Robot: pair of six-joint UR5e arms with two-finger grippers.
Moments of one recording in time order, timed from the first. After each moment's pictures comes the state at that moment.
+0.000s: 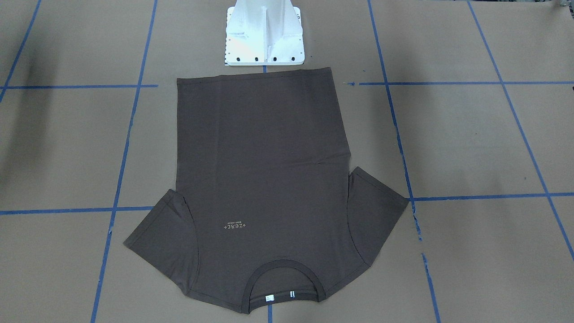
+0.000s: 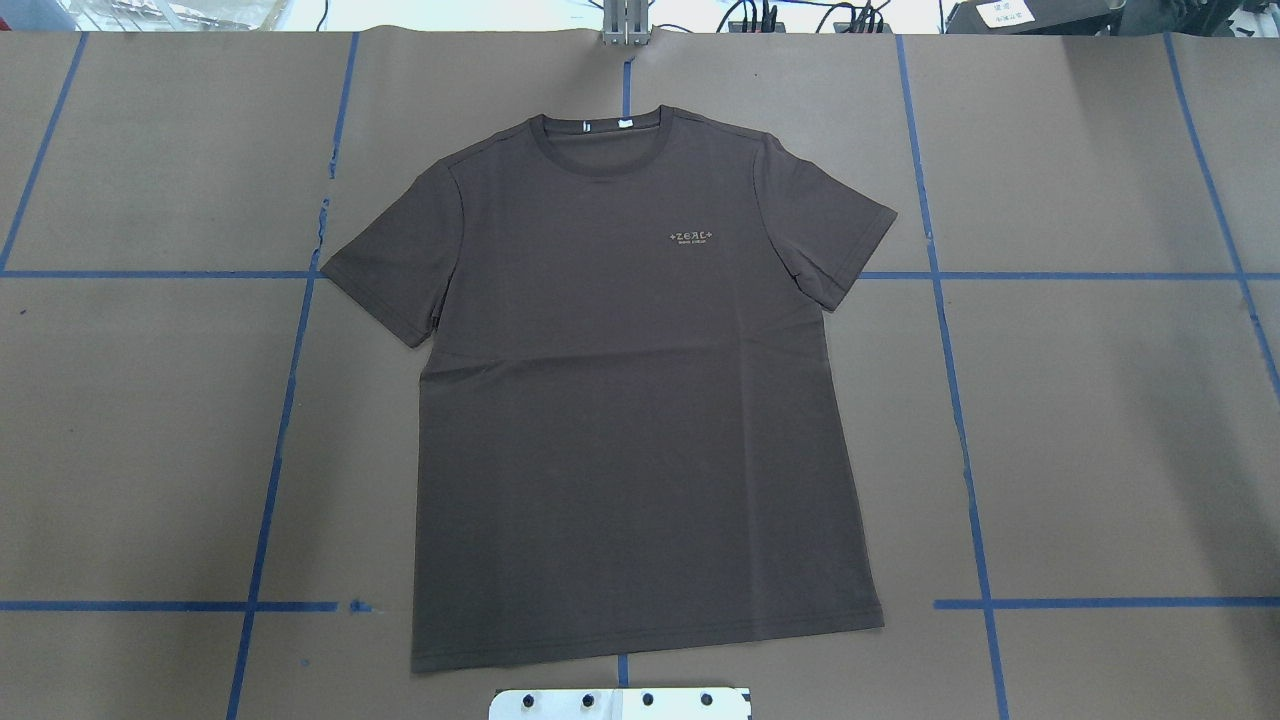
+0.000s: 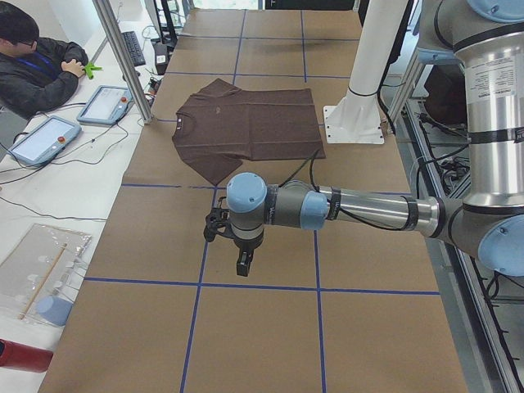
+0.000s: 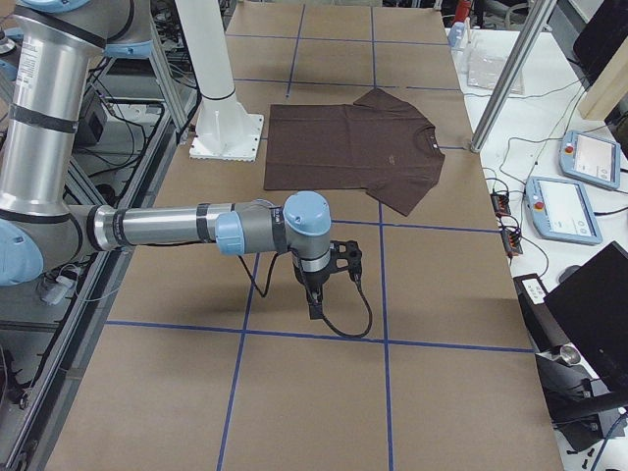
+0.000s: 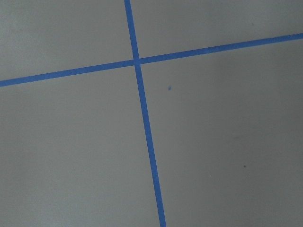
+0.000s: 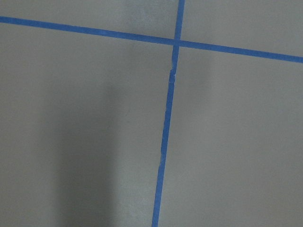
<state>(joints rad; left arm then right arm) -1.54 -1.40 -1.85 -1.56 -2.37 0.07 1.50 -1.85 1.94 -1.52 2.28 0.02</state>
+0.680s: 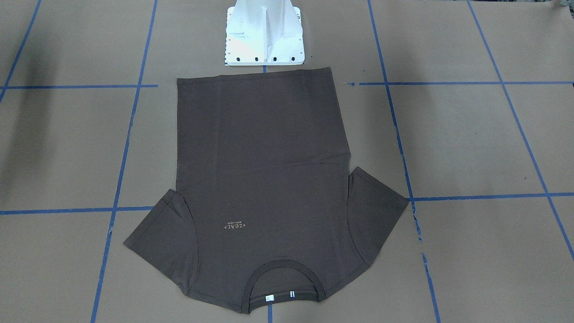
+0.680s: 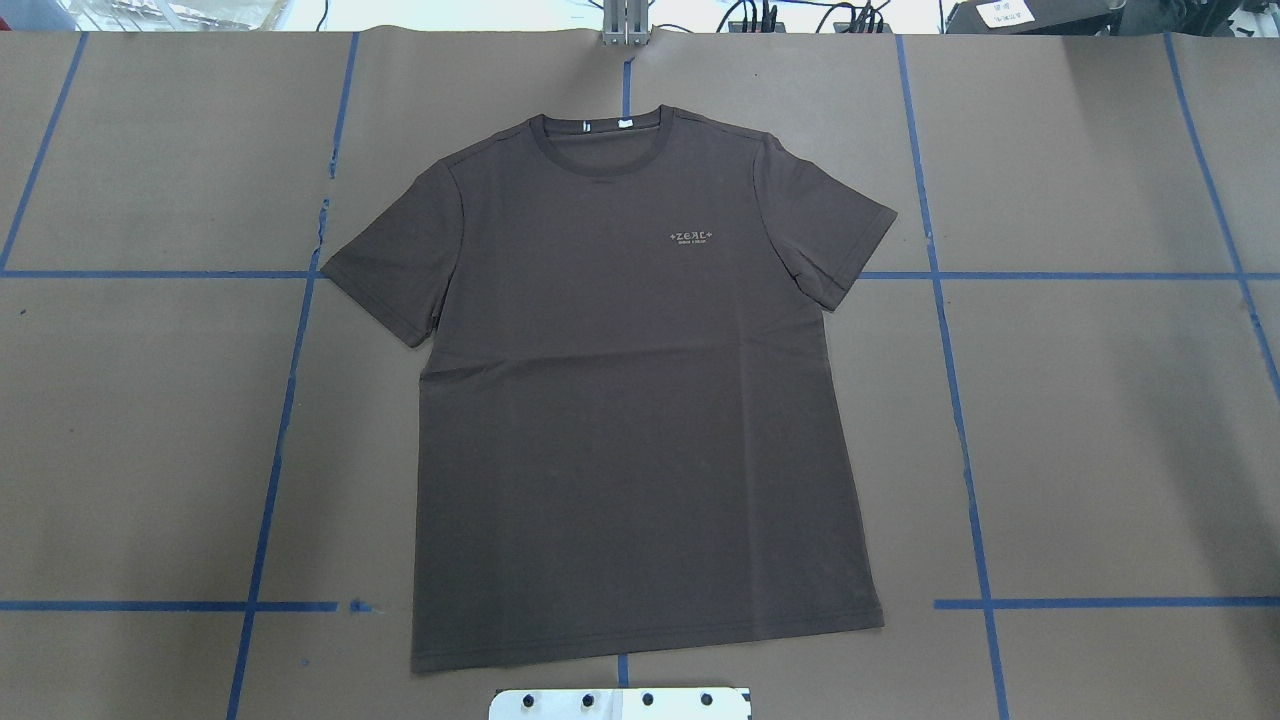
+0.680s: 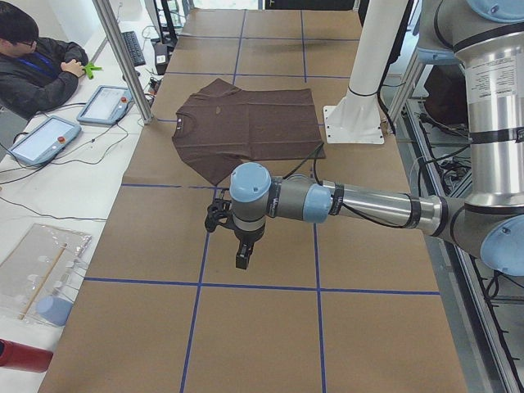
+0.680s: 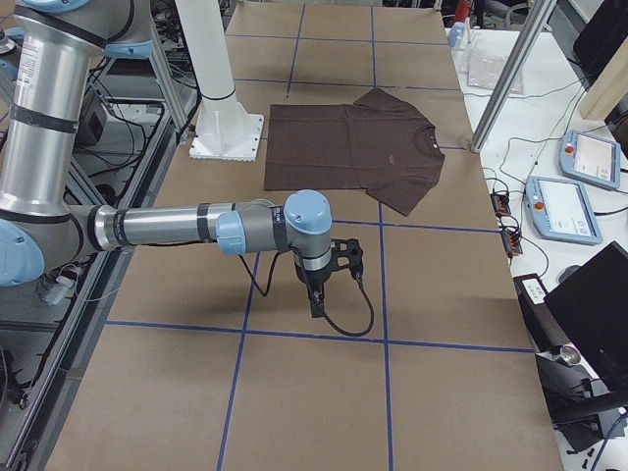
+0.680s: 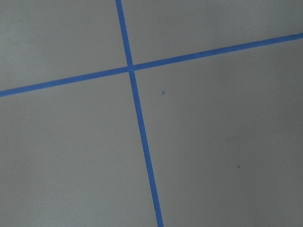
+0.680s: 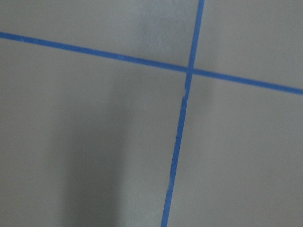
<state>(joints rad) -1.53 -1.39 -1.92 -1.58 -2.35 0.08 1.50 -1.81 1.93 -1.46 2.28 0.02</state>
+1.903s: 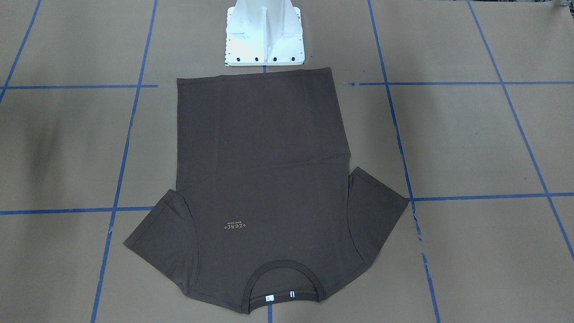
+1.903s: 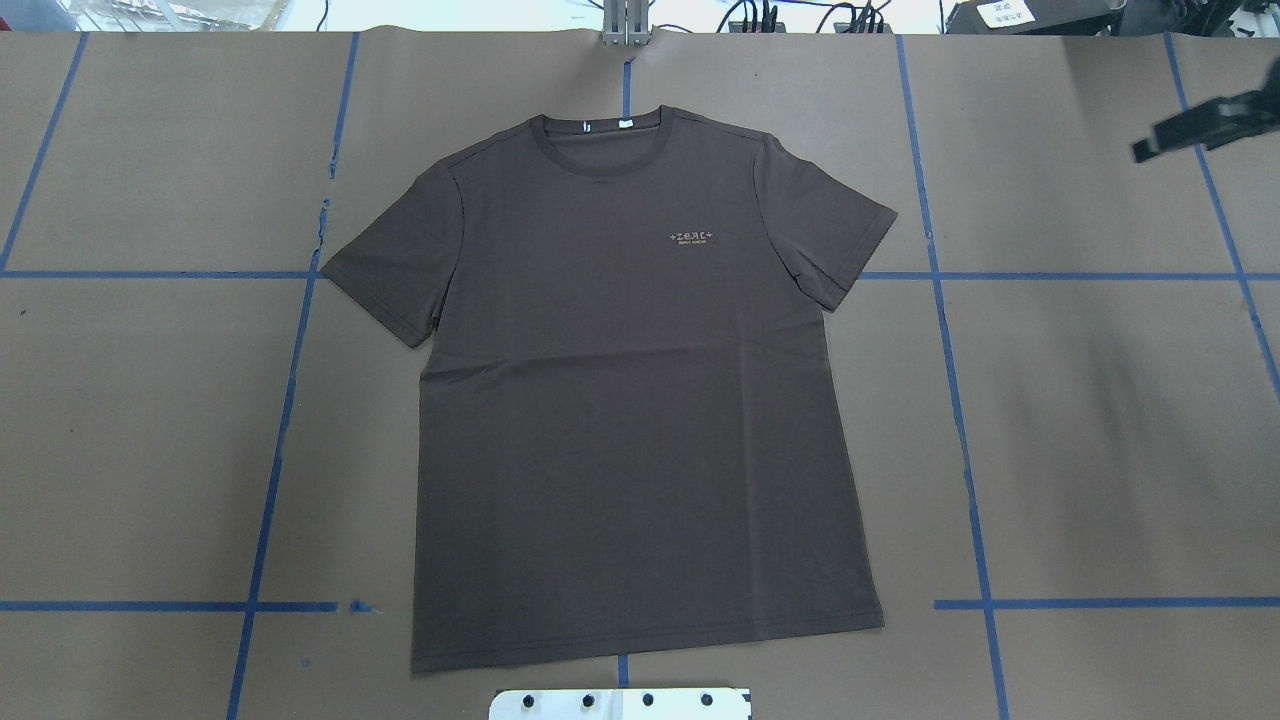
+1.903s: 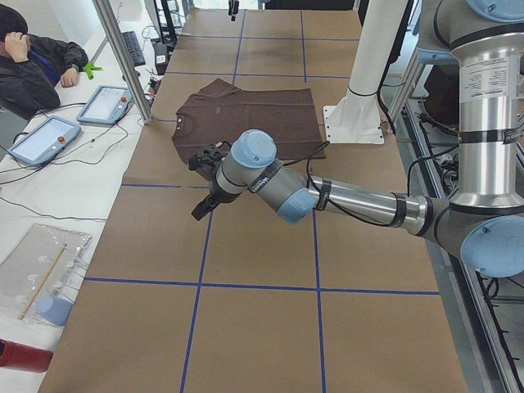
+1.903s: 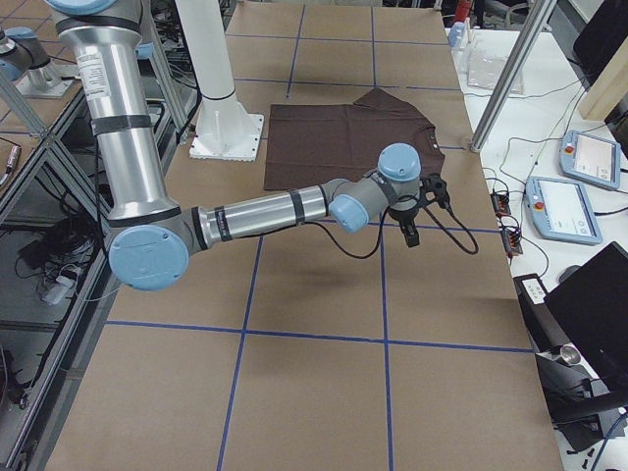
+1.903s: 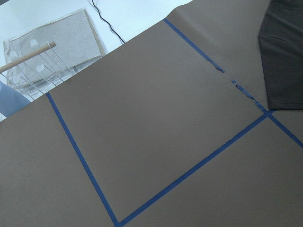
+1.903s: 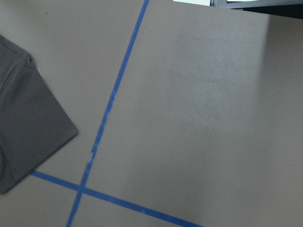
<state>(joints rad) -1.53 -1.46 -1.87 -2.13 -2.35 0.07 1.27 -1.32 1.60 -1.12 2.31 0.49</state>
